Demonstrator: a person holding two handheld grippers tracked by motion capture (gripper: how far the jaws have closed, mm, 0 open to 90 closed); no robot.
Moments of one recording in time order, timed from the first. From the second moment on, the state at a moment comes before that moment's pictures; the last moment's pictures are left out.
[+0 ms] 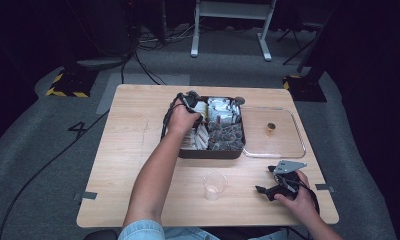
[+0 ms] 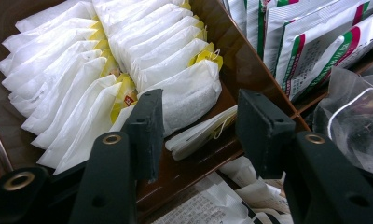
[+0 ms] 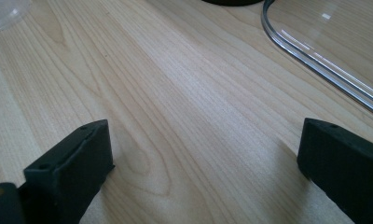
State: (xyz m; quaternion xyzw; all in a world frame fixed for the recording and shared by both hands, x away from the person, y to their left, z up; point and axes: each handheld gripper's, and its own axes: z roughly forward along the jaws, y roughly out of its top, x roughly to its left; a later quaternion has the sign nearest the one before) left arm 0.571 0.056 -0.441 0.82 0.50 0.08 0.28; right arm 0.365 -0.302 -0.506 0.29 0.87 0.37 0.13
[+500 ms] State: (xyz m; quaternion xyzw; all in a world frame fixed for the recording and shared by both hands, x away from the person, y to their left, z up) left arm 0.577 0.045 -0.443 0.84 0.49 0.09 0.24; right arm 0.366 -0.302 -0.506 0.29 0.87 0.37 0.13
